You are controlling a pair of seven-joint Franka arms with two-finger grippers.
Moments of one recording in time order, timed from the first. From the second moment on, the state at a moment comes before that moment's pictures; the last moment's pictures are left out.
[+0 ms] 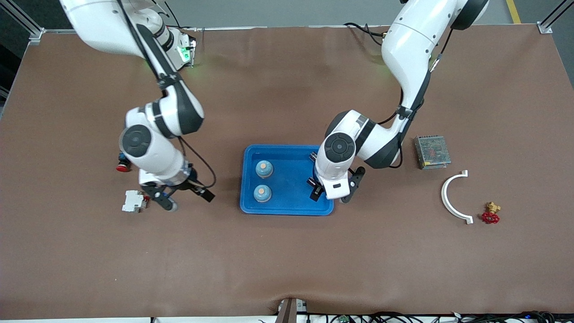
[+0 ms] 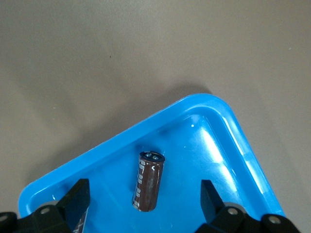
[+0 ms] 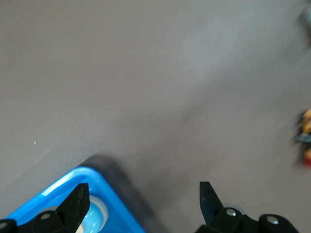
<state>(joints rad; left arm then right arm) -0.54 0.75 -0.09 -1.44 0.03 2.19 -1.64 0.36 0.49 0.04 -1.76 0.07 2.34 1.03</state>
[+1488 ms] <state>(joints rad) -0.60 0.85 -0.07 -1.45 0.06 2.27 -1.67 0.56 0.90 0.03 -1.34 -0.01 2.25 1.60</state>
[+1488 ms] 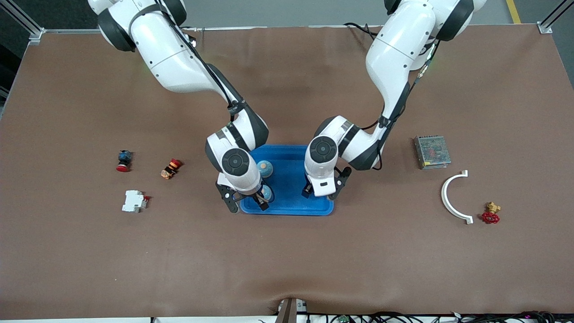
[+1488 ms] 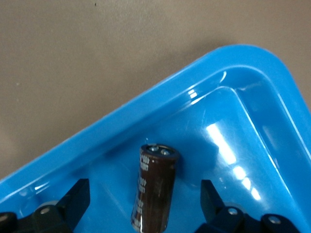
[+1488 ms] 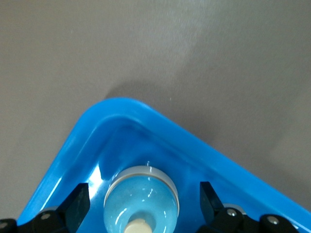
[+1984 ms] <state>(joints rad) -0.60 0.86 -0.07 -1.45 0.06 2.27 -1.67 0.58 0.92 0.03 -1.32 -0.01 2.25 1.62</state>
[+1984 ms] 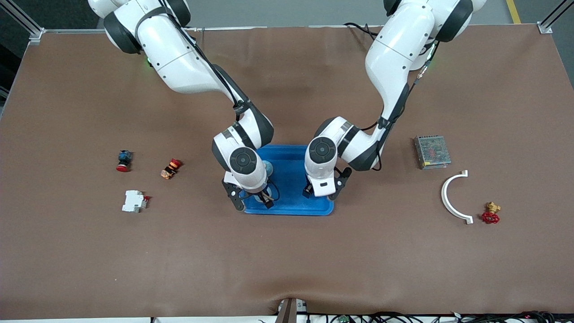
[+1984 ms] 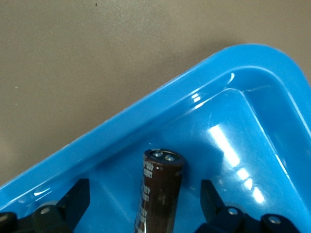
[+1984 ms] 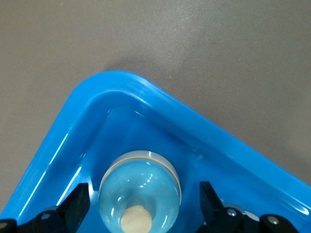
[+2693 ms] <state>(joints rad) -0.60 0.86 -0.07 -1.44 0.06 2.28 -1.70 0.58 0.92 0.03 -1.30 -0.01 2.25 1.63</state>
